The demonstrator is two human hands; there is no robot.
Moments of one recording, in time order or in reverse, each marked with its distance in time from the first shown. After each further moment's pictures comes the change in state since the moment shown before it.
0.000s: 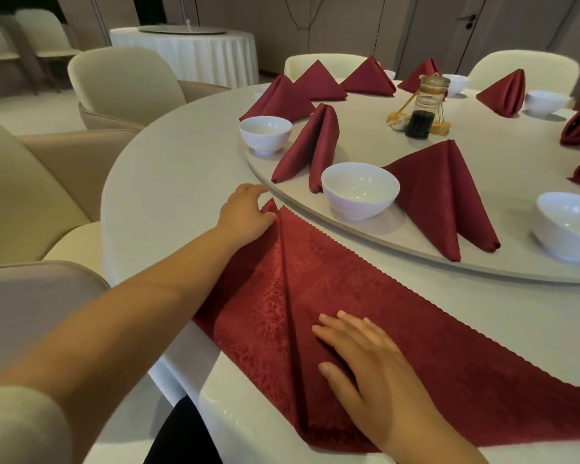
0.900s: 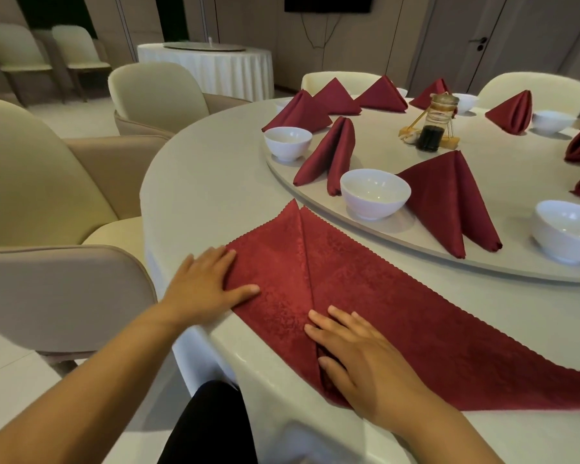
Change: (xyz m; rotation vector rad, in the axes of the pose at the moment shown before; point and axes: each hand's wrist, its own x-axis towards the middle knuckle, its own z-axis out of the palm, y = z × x) left_hand -0.133 -0.058 -0.039 0.424 -0.240 -0.020; right_hand -0.002 -0.027 -0.007 -0.139 -0.239 -0.116
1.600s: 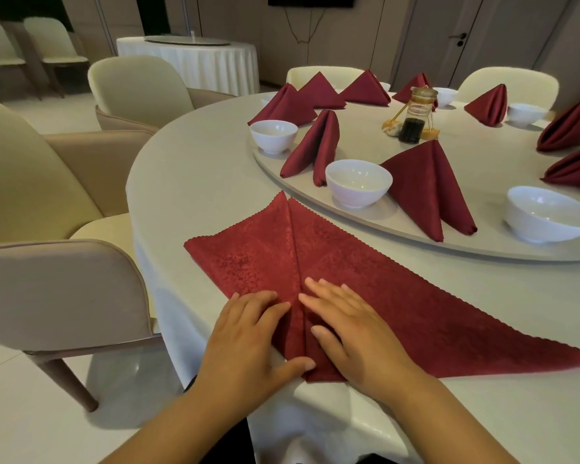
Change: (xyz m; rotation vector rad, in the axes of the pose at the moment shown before) left_hand -0.076 0.066 0.048 -0.189 0.583 0.408; right_hand -0.002 -0.001 -0.013 0.191 0.033 -0.003
